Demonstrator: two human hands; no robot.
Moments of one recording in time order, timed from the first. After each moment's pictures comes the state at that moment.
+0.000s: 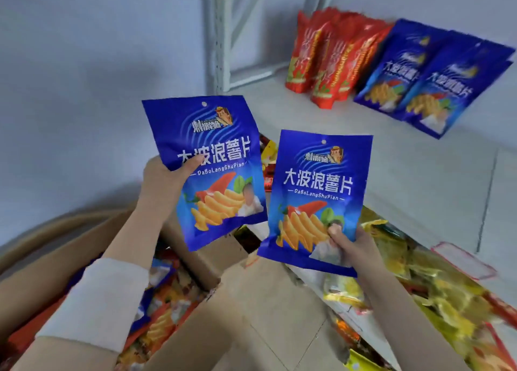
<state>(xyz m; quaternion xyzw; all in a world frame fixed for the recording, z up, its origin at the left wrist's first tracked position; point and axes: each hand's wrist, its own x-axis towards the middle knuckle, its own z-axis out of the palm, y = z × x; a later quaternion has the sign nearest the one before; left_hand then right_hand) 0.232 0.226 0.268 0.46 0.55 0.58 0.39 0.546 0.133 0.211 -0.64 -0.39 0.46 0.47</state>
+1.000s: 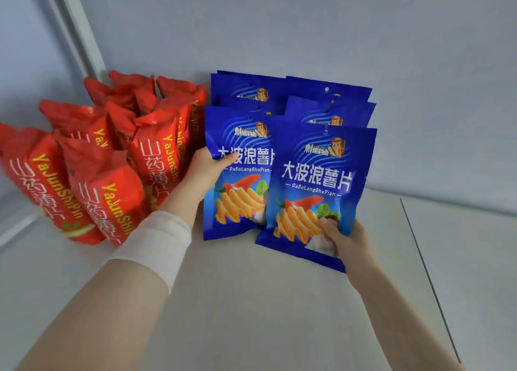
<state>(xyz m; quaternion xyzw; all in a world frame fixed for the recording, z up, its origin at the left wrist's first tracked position) 0.738 0.660 0.305 0.70 0.35 0.36 0.51 0.880 0.428 0.247 -0.68 -0.21 0.26 0.65</state>
